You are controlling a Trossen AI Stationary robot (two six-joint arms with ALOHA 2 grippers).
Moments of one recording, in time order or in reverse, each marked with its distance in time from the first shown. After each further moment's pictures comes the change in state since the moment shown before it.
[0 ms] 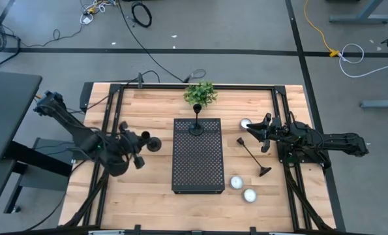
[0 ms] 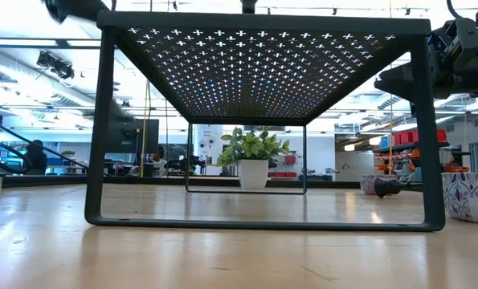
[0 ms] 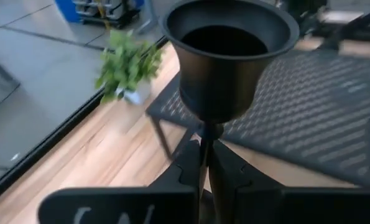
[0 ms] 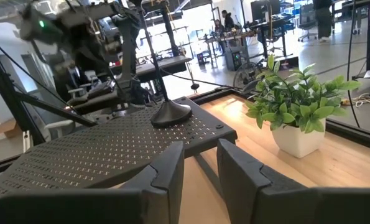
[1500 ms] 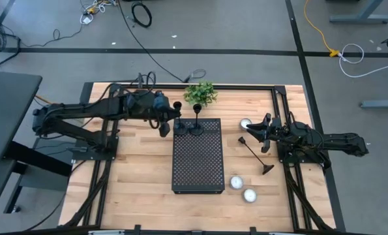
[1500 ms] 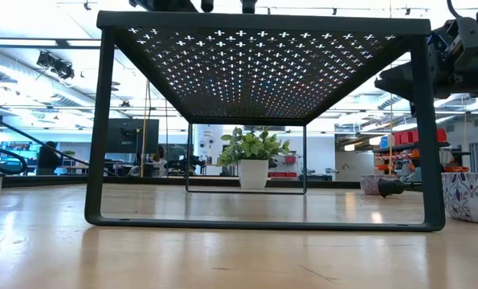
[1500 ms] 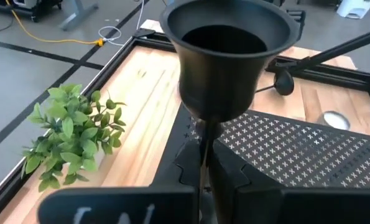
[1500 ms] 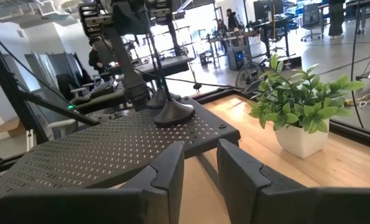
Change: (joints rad) left arm 0.822 0.177 0.165 0.471 0.954 0.647; right arm 0.000 0.000 0.000 0.001 -0.010 0.000
